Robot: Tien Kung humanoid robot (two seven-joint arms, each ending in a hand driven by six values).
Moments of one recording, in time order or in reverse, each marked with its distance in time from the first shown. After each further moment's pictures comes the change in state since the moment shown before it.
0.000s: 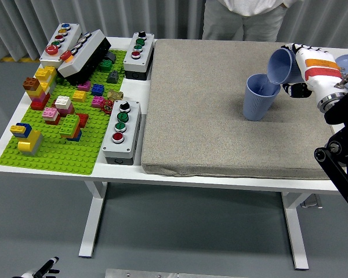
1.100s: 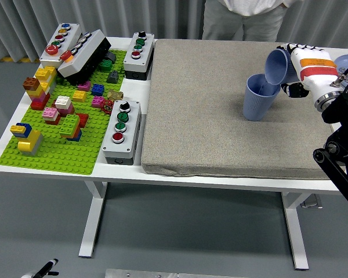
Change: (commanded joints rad) left arm 0.006 0.001 0.002 0.000 -0.004 0.001 0.001; right arm 0.033 -0.036 -0.076 0.013 -0.004 0.008 -0.027
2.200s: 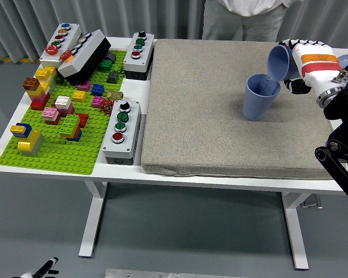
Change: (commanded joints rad) left arm -0.005 0.000 -0.008 0.000 0.006 0.000 0.000; right arm 0.017 -0.016 -0.017 0.020 -0.028 0.014 -0.029
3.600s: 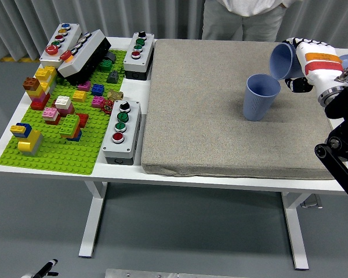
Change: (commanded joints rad) left arm 0.009 0.000 0.004 0.000 -0.006 0.001 0.002; right arm 0.003 0.019 0.027 -0.030 0.105 -0.036 0.004
